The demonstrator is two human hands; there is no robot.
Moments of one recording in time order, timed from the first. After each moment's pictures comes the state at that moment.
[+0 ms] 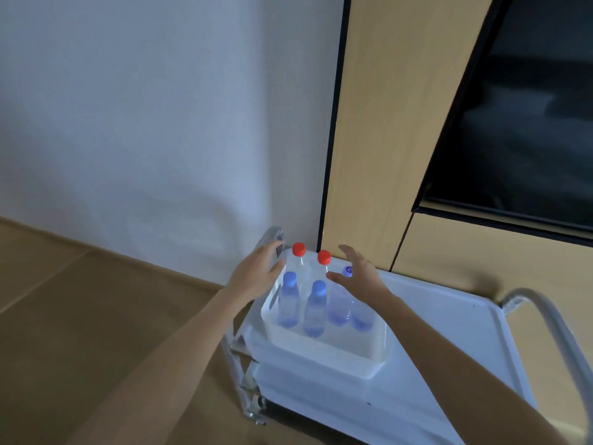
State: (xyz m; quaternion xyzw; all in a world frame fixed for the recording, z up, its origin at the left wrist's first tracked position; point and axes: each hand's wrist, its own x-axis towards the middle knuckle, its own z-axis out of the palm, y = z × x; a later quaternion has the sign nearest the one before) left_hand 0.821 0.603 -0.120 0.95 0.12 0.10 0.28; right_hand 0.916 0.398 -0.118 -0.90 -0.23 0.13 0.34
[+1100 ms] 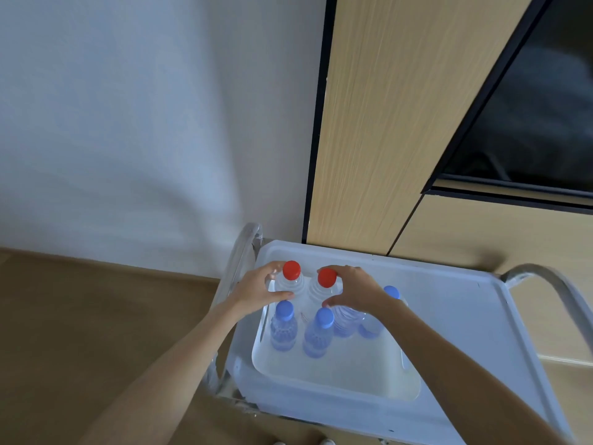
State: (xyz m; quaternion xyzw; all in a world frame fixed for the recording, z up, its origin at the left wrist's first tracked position) left_hand 0.942 0.661 -0.214 0.87 0.07 -0.09 0.47; right_hand 1.012 0.445 -0.188 -0.93 -0.24 0.21 0.18
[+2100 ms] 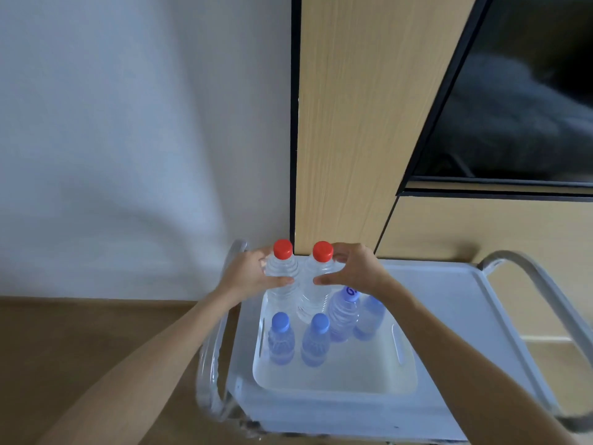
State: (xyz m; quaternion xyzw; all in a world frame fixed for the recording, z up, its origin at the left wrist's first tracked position) left_hand 0.967 0.670 -0.160 0.91 0.01 0.00 0.41; right_hand 1.012 0.439 -0.138 -0.90 -0.16 0.12 0.40
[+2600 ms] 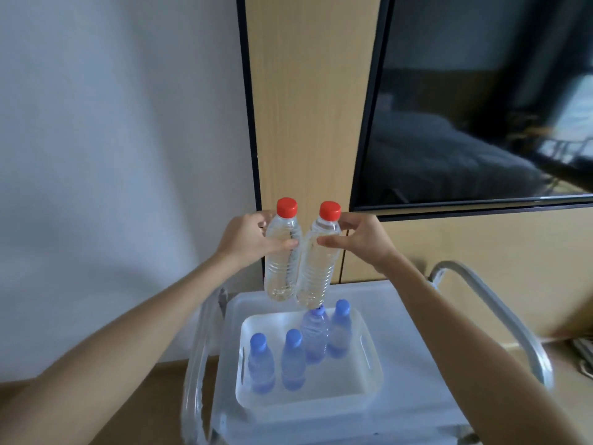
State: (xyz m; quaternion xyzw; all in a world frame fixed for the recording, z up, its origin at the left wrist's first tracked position) left_hand 0.954 0.612 -0.010 0.90 -0.10 0.12 0.41; right_hand 0.971 0.385 -0.017 -0.85 -0.15 -0.05 0.51
